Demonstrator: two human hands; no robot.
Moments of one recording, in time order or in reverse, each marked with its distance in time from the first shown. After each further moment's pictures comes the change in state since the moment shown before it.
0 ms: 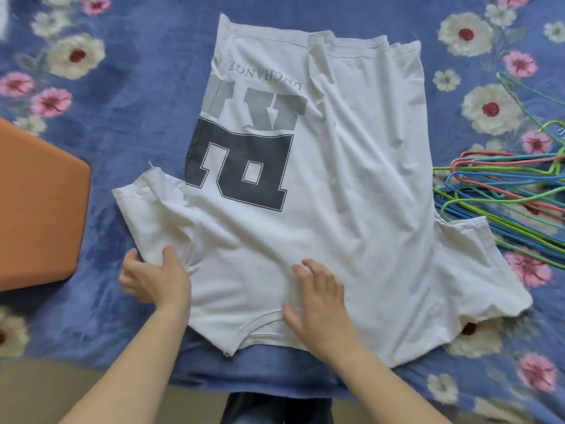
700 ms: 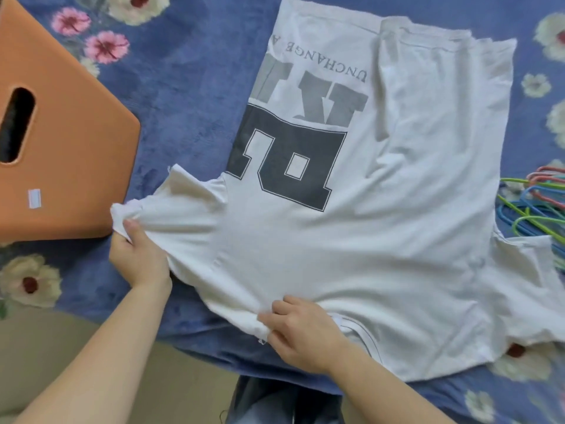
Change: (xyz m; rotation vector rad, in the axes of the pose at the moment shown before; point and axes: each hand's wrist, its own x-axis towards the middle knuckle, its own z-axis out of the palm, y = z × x) left_hand 0.093 -0.039 -0.046 -0.379 0.068 0.109; right_hand -0.003 -0.066 0.046 0.088 -0.523 -0.507
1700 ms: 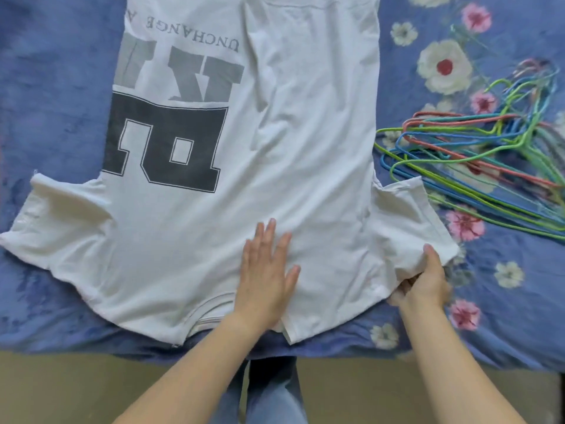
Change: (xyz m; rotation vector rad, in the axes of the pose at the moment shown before) left_hand -0.280 -0.013 0.079 0.716 -1.034 1.013; right_hand -0.203 0.158 -0.093 1.328 1.618 1.643
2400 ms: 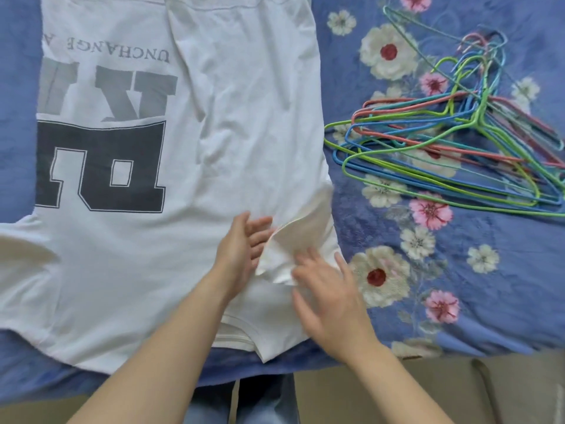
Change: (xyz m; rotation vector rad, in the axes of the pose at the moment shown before) left_hand 0.091 0.050 -0.022 -1.388 -0.341 -0.925; right_hand -0.054 0.030 -0.023 -1.012 -0.864 -1.467
